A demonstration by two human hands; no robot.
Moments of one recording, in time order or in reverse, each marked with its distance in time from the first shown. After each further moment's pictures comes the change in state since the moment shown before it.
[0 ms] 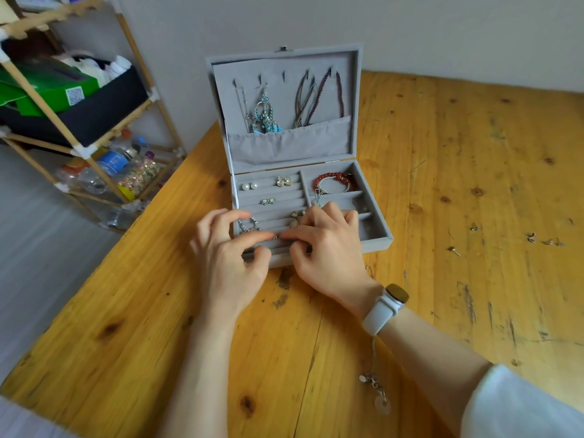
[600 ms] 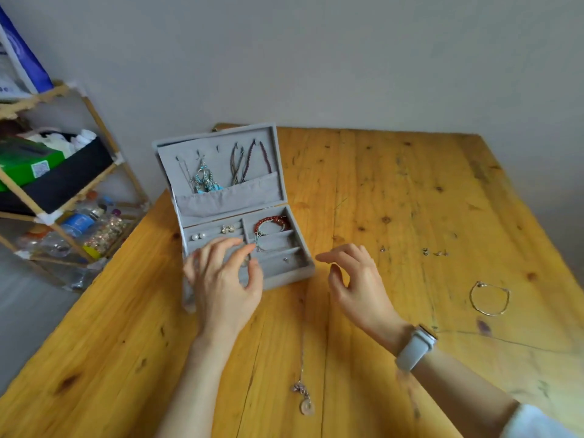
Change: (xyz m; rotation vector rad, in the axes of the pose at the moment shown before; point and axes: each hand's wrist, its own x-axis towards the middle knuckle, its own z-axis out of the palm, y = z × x) left_hand 0.006 0.073 0.016 0.089 0.104 0.203; right_hand -0.050 0.065 -0.101 0.146 0.038 0.236
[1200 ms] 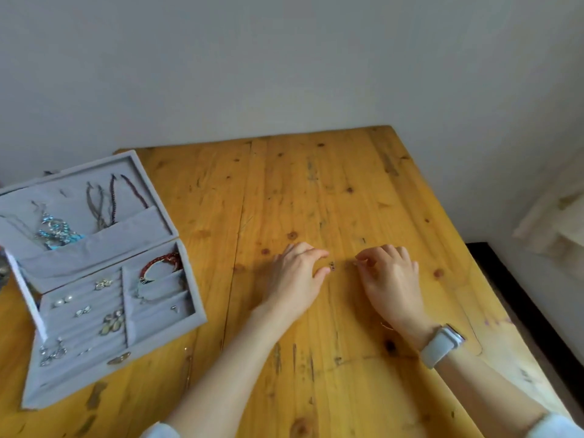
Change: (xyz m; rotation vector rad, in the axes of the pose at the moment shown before) left_hand 0.026 0.191 0.145 -0.181 -0.698 0.236; right_hand -0.007 0.156 -0.115 -0.399 0.194 0.355
